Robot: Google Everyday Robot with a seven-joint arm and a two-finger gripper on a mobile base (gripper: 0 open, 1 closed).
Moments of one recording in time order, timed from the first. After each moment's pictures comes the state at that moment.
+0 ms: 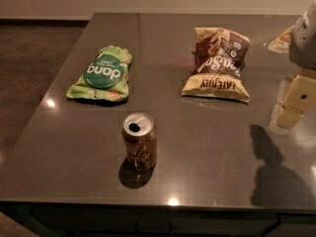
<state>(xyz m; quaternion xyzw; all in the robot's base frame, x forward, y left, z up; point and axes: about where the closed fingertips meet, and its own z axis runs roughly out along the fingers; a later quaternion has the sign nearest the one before) 0.438 -0.216 0.978 -0.60 0.78 -0.04 0.16</state>
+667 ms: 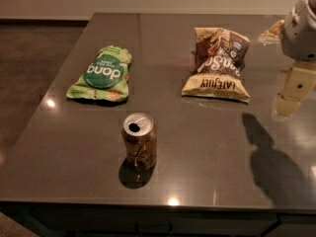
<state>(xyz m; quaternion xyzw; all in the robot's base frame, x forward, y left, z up) 0.472 -0.220 0.974 -0.66 0.73 -0.06 0.16</state>
